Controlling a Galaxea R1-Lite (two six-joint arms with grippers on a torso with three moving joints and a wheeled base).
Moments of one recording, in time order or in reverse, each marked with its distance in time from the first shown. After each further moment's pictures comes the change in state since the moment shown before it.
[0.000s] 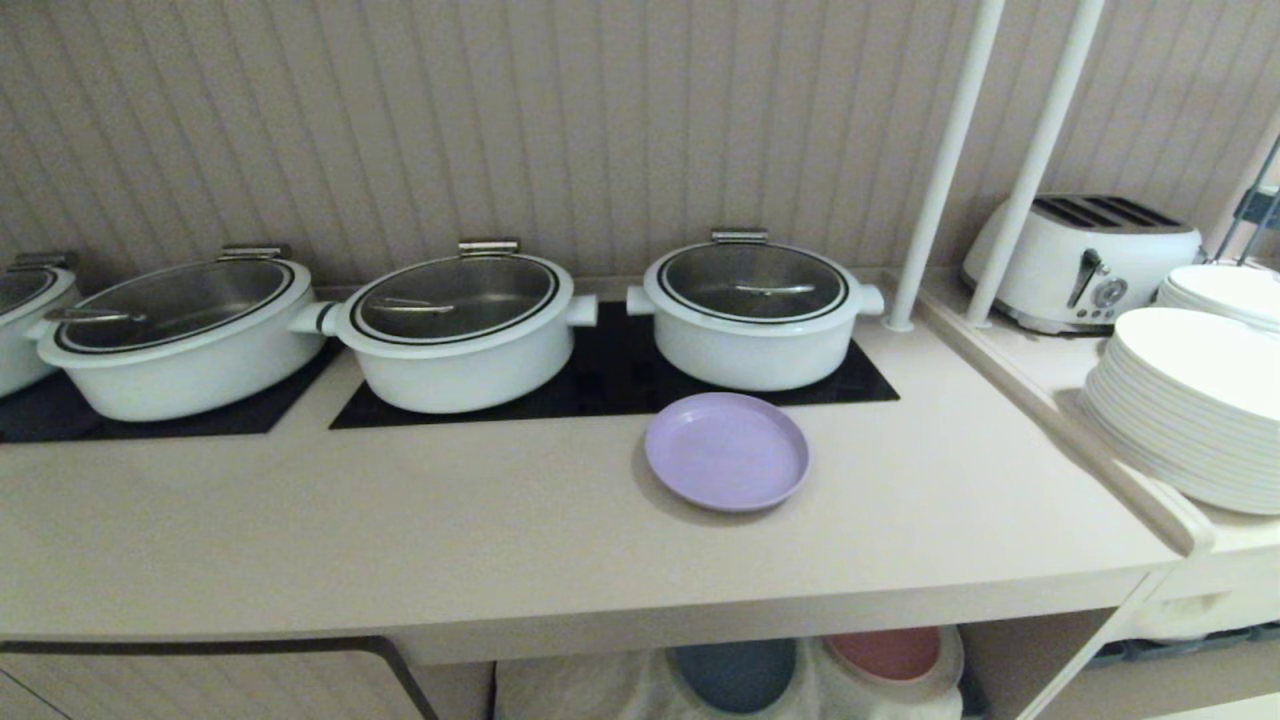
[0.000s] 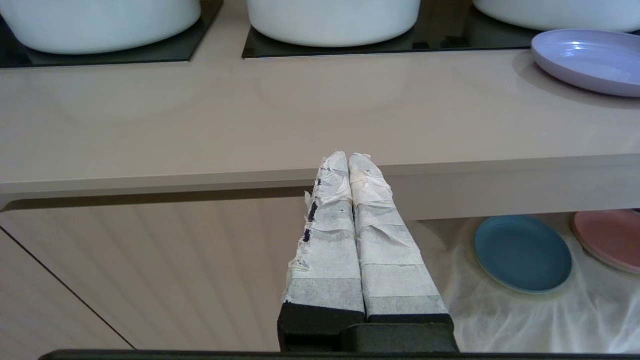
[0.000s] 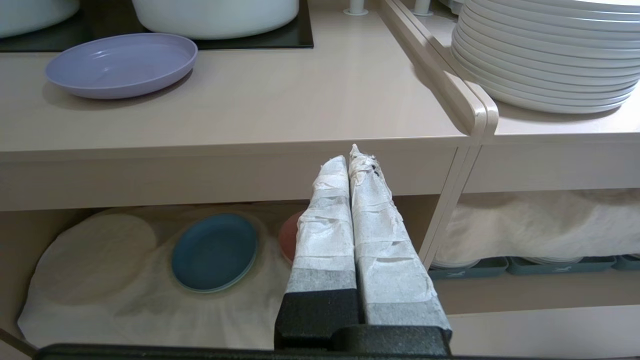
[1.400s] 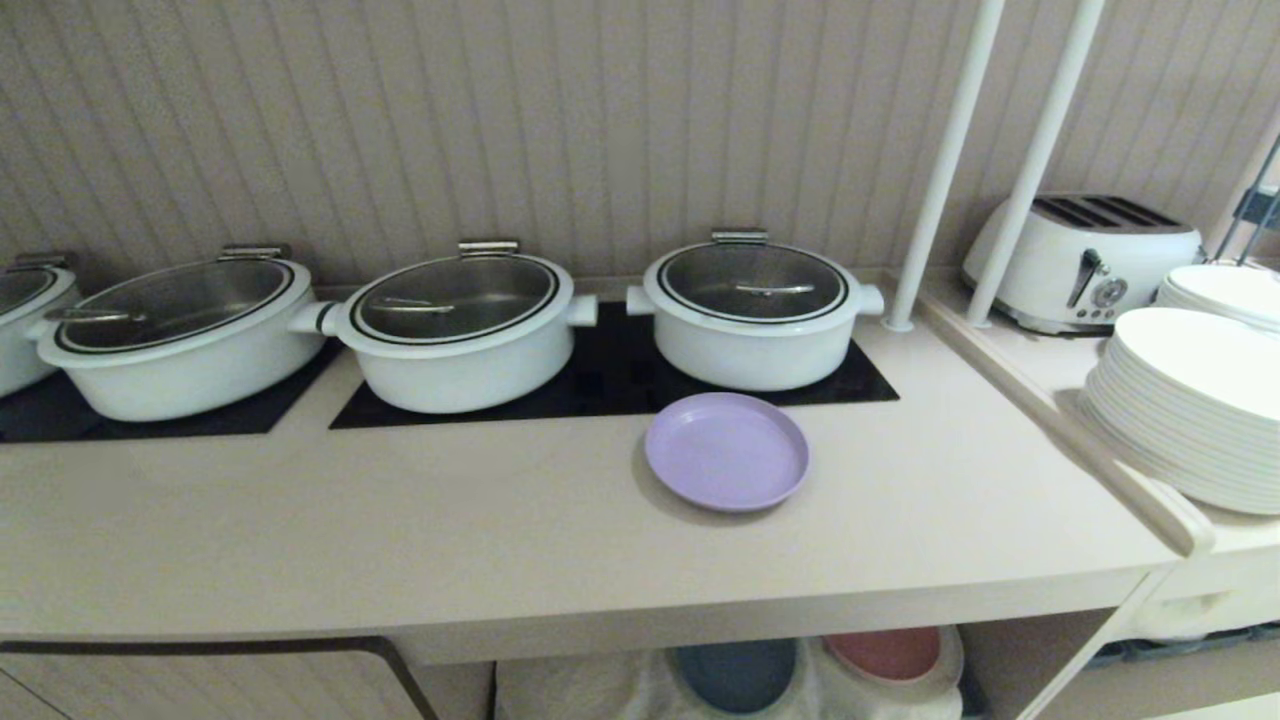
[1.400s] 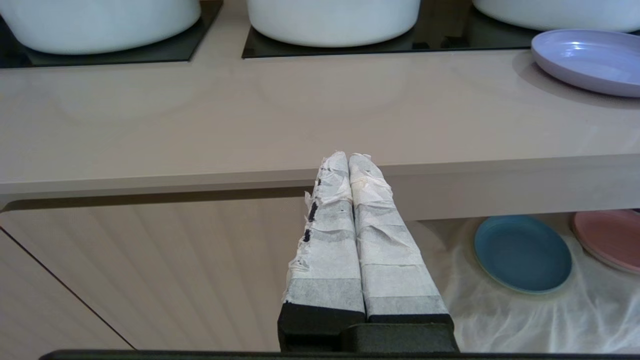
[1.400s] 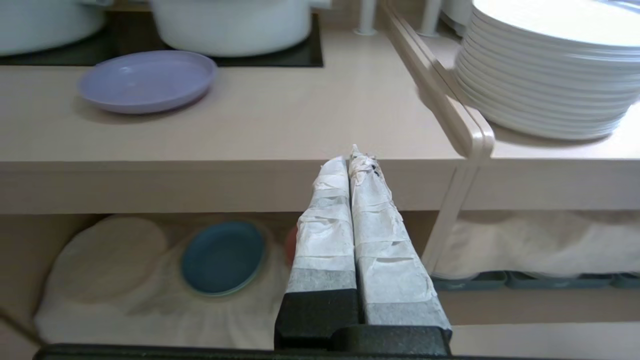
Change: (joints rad) left arm 0.000 0.000 0.000 0.000 0.000 0.000; right arm 0.001 0.006 -0.182 0.164 0.043 -0.016
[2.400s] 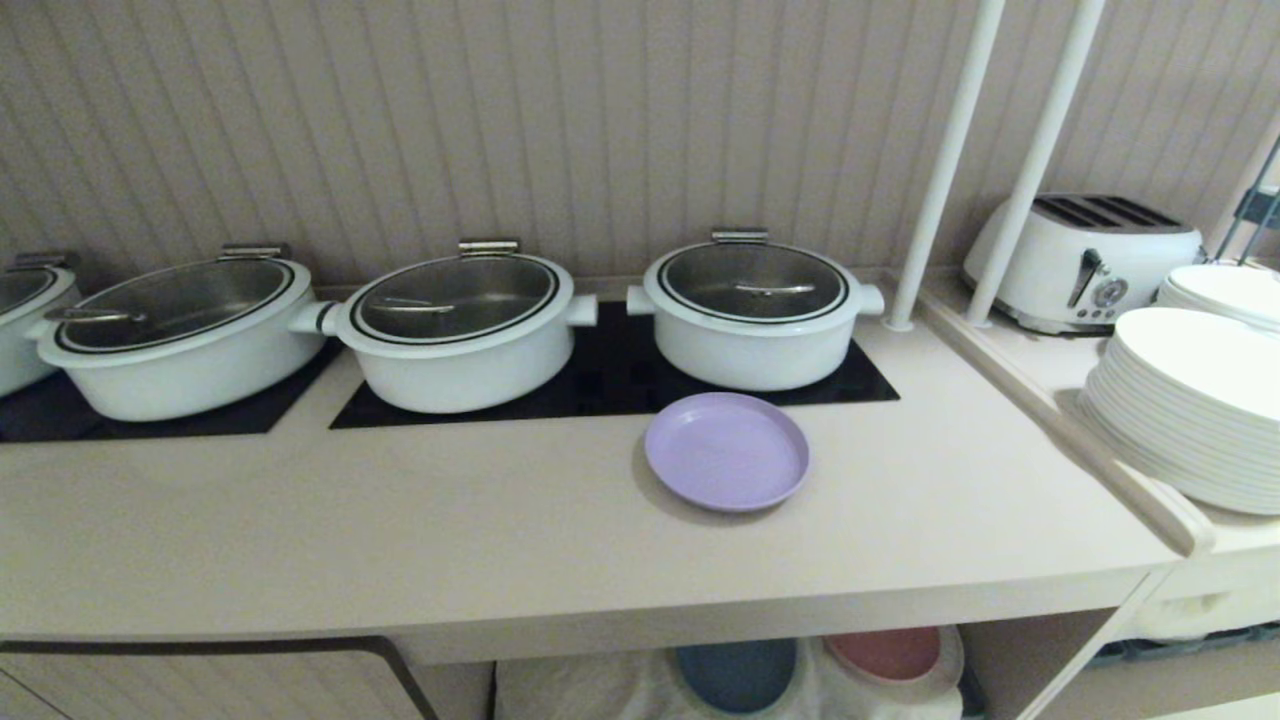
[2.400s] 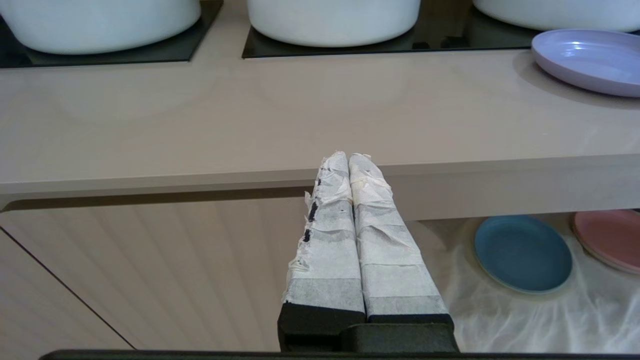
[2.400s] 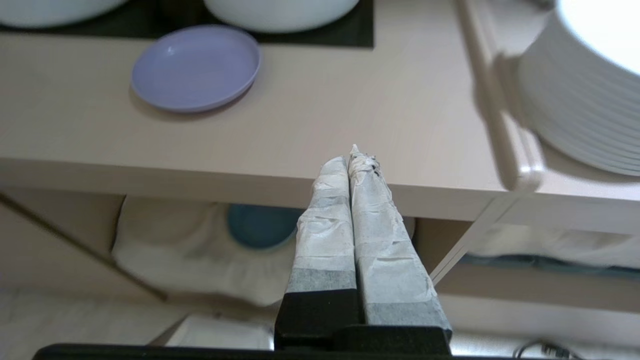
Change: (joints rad) left arm 0.000 0.000 0.000 0.000 0.000 0.000; right arm 0.023 0.641 -0.417 0.058 0.101 -0.001
